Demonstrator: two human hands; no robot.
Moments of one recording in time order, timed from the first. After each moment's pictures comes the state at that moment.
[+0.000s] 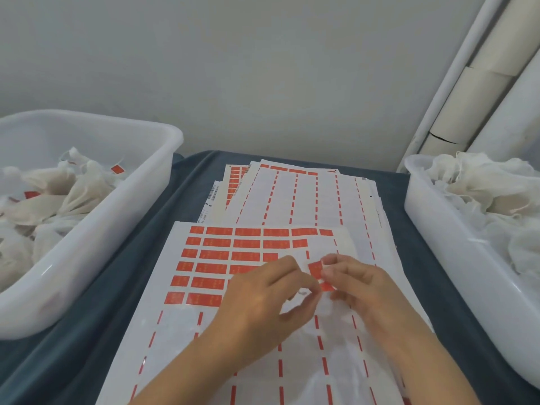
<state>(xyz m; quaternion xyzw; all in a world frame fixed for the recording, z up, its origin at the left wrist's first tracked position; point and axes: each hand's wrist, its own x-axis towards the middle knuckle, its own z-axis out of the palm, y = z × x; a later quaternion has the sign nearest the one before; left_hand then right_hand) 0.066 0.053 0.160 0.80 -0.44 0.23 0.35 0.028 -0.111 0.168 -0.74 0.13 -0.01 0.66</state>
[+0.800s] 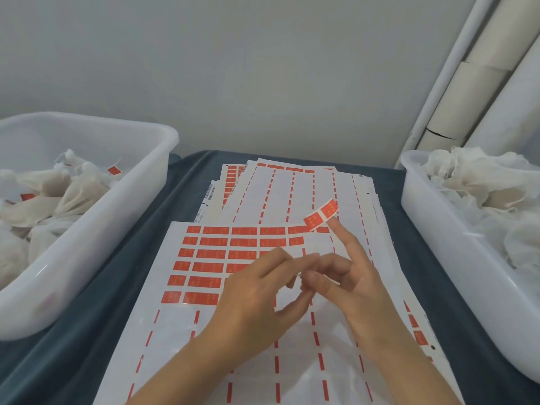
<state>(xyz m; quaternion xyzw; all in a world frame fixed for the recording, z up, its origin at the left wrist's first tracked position) 0.067 0.050 0.155 0.79 -0.41 0.23 0.39 0.025 -0.090 0.169 -0.74 0.01 -0.11 0.66</state>
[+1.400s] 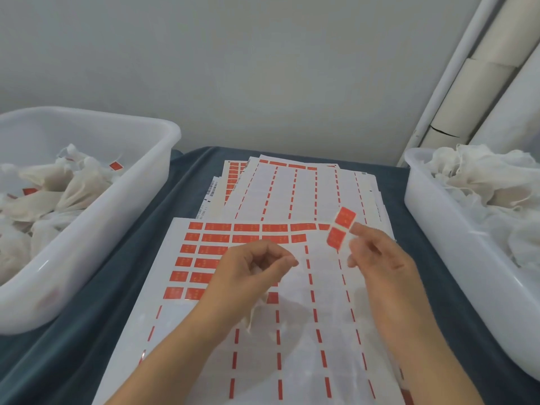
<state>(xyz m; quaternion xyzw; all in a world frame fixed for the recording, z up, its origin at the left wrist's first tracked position) 0.081 0.059 0.170 0.75 -0.16 -0.09 0.63 0.021 -0.105 0.178 -0.74 0.11 -0.20 0.63</state>
